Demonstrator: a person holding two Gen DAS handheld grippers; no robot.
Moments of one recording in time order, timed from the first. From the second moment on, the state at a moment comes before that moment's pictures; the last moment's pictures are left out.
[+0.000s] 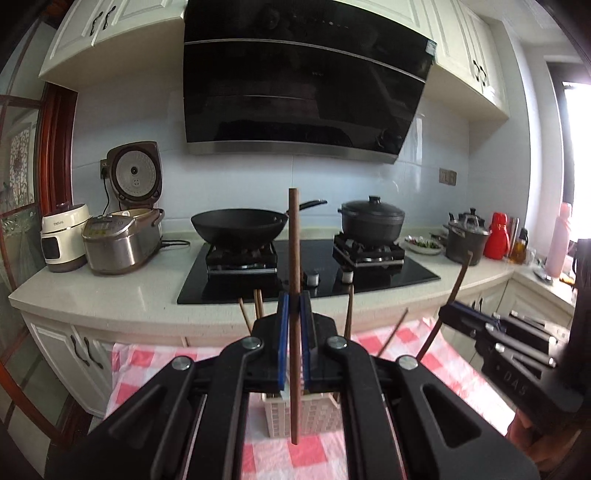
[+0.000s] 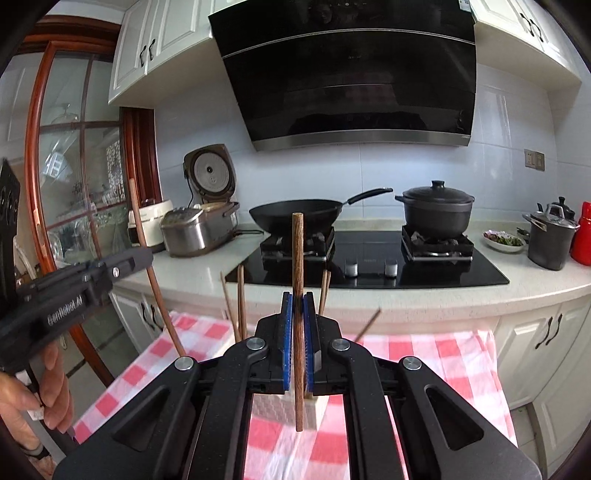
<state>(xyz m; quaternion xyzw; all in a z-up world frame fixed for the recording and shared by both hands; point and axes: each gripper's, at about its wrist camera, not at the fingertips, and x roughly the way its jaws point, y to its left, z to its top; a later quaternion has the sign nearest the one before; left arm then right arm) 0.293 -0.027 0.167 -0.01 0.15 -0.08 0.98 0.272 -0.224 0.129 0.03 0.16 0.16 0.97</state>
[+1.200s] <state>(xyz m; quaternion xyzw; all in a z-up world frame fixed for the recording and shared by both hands) 0.391 -0.001 0.061 -0.04 0.25 -0.03 0.97 0.356 -0.210 0.064 0.06 0.26 0.17 0.95</state>
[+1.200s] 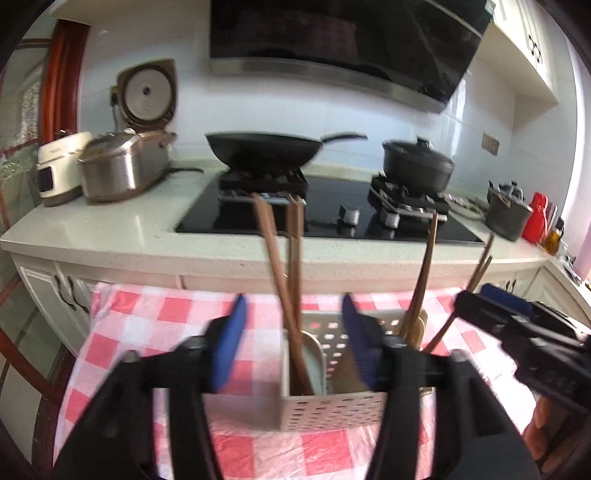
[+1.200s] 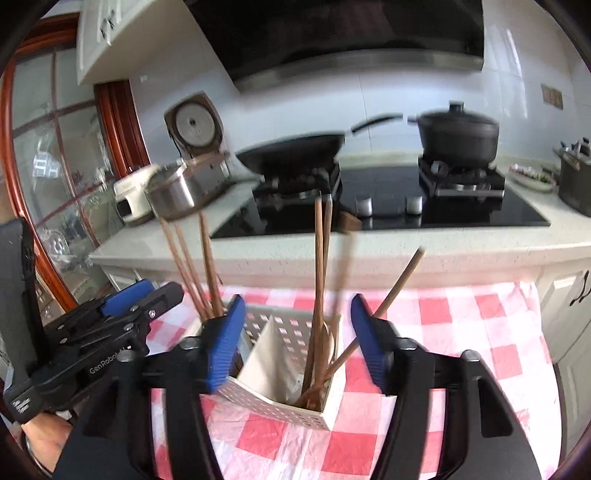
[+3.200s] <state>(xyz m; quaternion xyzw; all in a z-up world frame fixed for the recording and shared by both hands) 0.205 -0.008 0.070 -0.02 0.22 -0.03 0.97 0.194 -0.224 0.066 -0.01 0.23 0.11 0.97</state>
